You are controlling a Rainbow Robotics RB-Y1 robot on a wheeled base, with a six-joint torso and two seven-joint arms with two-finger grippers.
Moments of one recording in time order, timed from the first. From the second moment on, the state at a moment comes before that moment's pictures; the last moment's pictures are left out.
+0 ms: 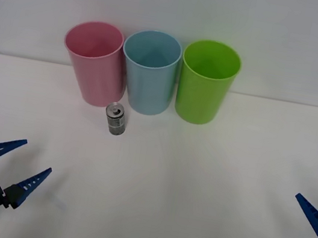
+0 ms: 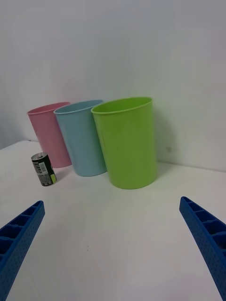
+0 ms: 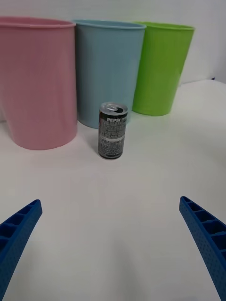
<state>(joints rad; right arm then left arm) 0.35 -0.40 -0.52 -1.66 0.96 -1.22 0.00 0.34 0.30 0.41 -1.67 -1.27 -1.07 -0.04</state>
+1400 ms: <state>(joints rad) 0.35 -0.40 -0.52 -1.66 0.96 -1.22 0.00 0.06 0.17 0.23 -1.40 -1.31 -0.83 -0.14</state>
